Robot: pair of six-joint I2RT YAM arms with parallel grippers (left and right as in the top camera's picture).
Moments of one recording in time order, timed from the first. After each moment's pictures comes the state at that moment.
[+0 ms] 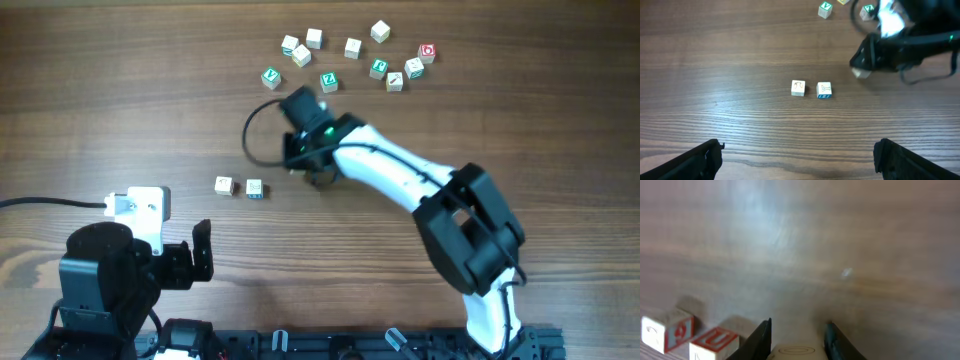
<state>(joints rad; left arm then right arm) -0.12 0.64 1.13 -1.26 -0.05 -0.07 0.73 2.10 1.50 -0.53 -0.07 0.68</state>
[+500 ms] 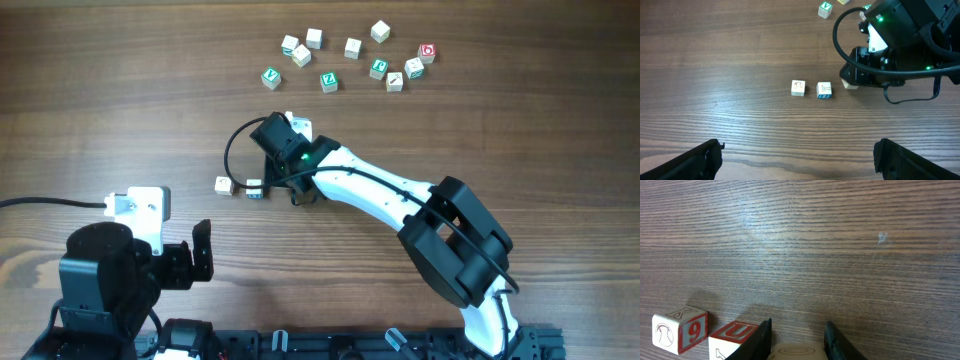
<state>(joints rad) -0.12 0.64 1.13 -1.26 -0.05 -0.07 0.84 2.10 1.49 -0.51 0.05 0.85</state>
